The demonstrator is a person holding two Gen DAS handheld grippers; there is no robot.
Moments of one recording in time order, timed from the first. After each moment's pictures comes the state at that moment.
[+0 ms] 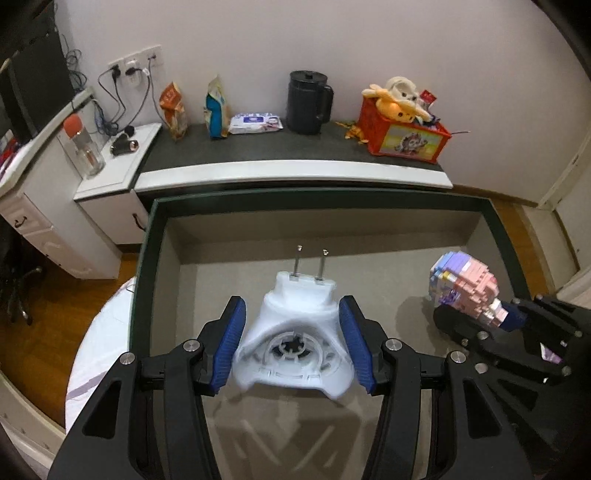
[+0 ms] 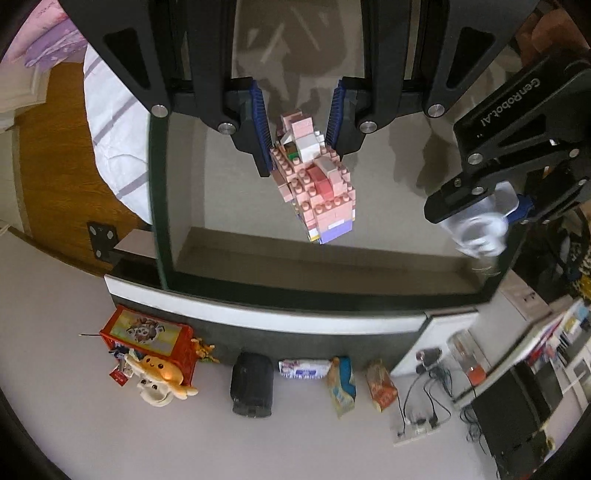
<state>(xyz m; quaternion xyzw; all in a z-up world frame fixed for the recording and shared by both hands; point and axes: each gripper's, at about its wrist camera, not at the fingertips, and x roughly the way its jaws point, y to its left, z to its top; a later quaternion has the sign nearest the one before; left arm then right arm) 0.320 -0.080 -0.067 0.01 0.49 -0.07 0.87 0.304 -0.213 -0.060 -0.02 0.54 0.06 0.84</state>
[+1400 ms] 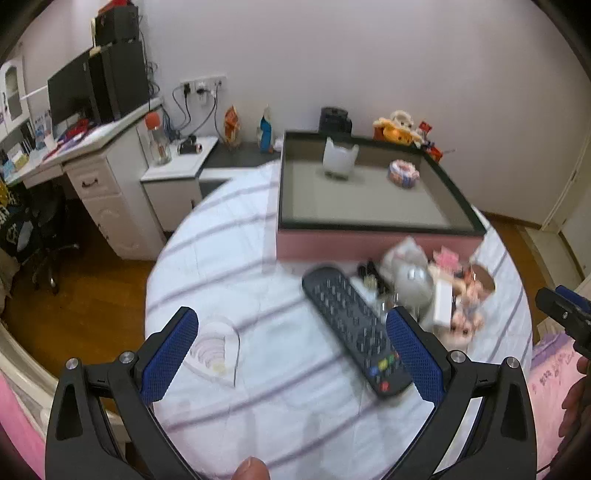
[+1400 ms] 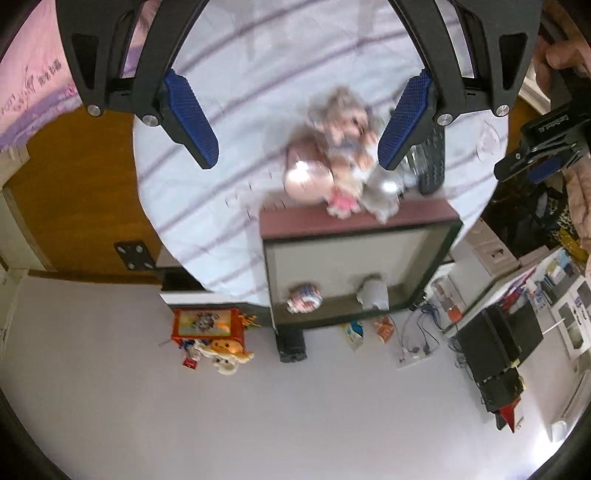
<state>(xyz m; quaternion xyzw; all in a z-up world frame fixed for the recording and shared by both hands) 0.030 0.002 -0.027 -0.01 0.42 -0.03 0.91 0.021 -0.256 0.002 0.07 0.42 0.02 0.90</state>
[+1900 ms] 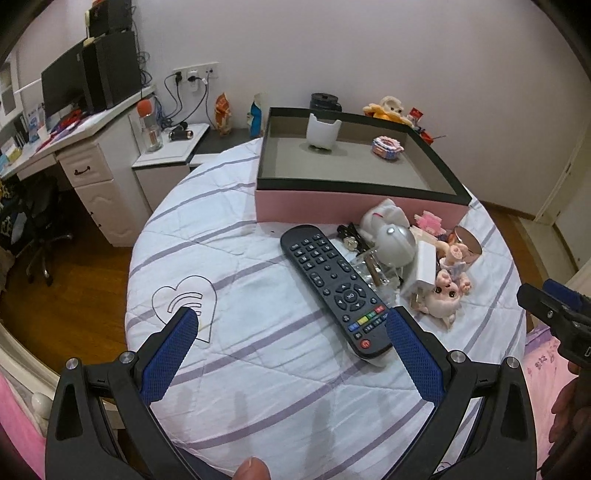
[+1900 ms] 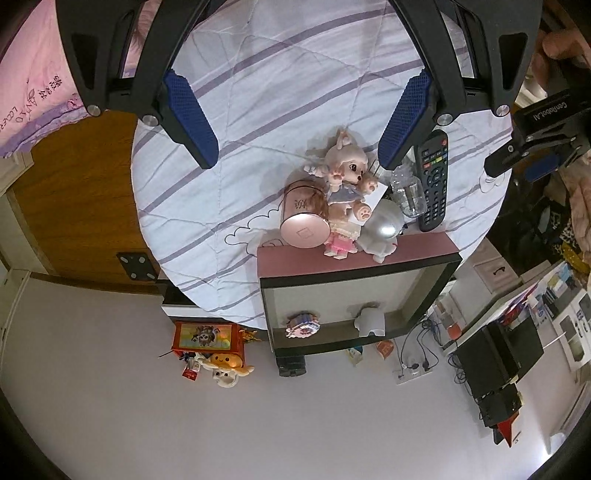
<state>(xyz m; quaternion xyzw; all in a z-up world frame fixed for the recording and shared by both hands) 0.003 -0.013 -0.042 -0.01 0.43 -0.05 0.90 -0.005 -0.247 -0.013 0.06 0.44 0.02 0.90</state>
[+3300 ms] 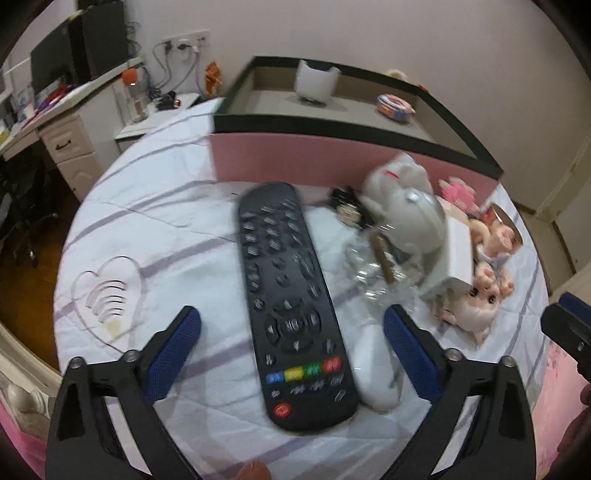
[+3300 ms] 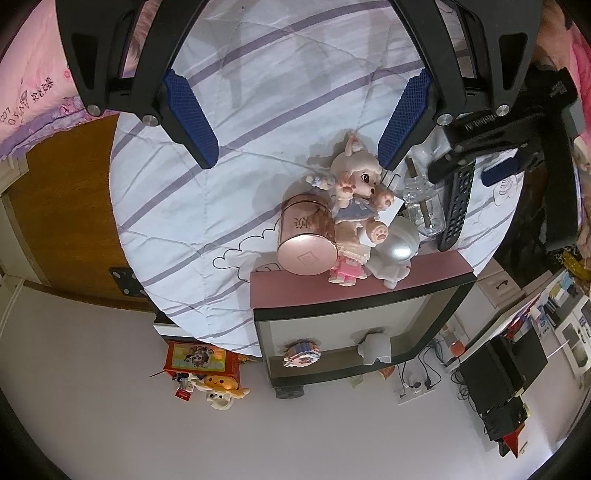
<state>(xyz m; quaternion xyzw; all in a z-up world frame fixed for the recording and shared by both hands) 0.047 -0.033 -0.107 -0.03 0.47 -0.04 0.88 0.015 -0.248 -0.040 0.06 0.47 0.03 0.88</state>
